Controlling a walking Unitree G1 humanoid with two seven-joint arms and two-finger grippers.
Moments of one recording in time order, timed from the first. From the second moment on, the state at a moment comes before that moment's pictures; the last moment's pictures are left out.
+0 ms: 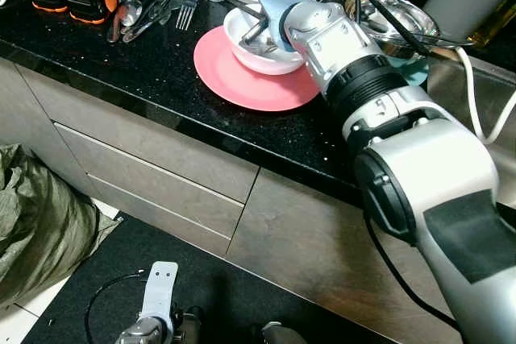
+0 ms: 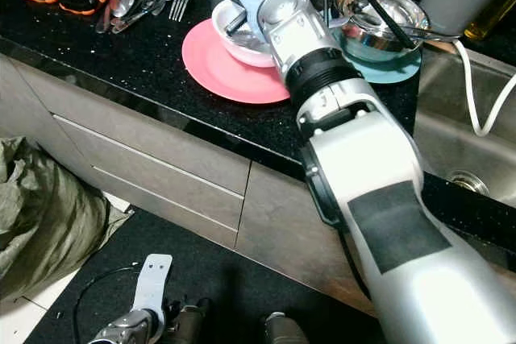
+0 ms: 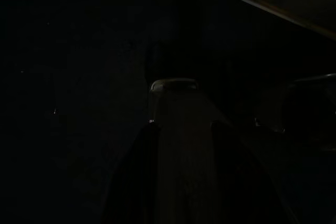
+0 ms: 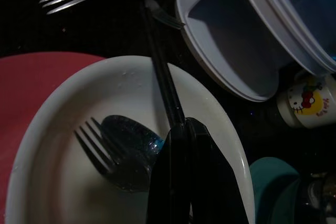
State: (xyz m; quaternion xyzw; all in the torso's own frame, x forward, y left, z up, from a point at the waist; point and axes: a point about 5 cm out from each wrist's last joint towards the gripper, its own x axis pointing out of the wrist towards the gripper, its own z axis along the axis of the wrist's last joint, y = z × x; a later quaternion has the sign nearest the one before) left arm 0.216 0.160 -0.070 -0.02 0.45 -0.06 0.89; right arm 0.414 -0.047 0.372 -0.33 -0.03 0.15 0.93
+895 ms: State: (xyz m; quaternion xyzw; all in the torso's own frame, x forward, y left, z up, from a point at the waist) left arm 0.216 0.160 -0.069 -0.02 0.45 -0.06 0.89; right arm 0.416 -0.044 0.363 -0.39 -0.04 0.16 0.90
